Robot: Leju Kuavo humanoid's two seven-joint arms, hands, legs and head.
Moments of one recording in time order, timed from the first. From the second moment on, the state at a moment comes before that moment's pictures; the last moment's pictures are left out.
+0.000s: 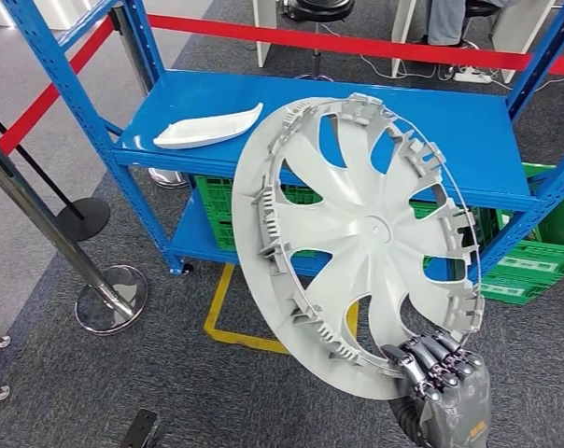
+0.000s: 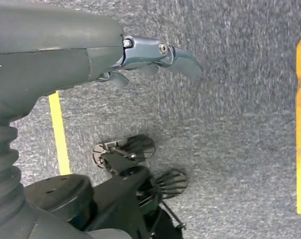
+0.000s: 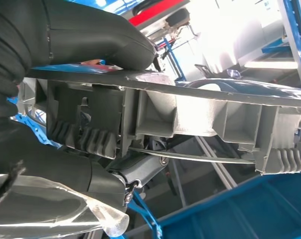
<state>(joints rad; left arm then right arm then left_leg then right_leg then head) -0.17 0.03 -1.54 -0.10 1.50 0.14 -0.50 0.35 -0.04 0.28 -2.07 1.27 -0.68 -0.42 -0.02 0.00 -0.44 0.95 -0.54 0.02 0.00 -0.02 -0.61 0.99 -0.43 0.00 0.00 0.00</state>
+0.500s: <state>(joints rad) -0.18 0.03 -1.55 -0.10 1.48 0.14 -0.49 0.37 -0.04 0.27 -2.09 1.29 -0.68 -0.40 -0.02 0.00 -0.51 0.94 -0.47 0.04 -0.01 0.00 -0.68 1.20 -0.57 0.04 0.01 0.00</state>
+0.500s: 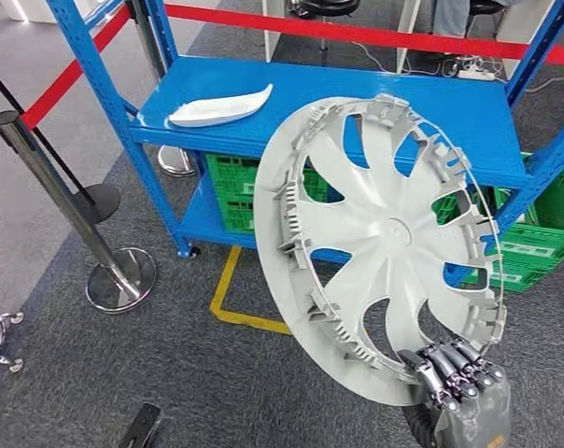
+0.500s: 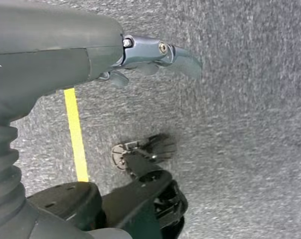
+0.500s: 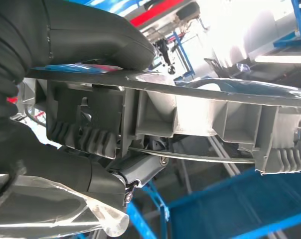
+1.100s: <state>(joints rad) -0.20 0.02 -1.56 -0.10 1.43 0.14 -0.47 0.43 -0.04 0.24 -2.17 1.34 -0.68 -0.34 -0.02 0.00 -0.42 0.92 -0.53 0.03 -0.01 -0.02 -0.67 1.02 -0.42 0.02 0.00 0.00</state>
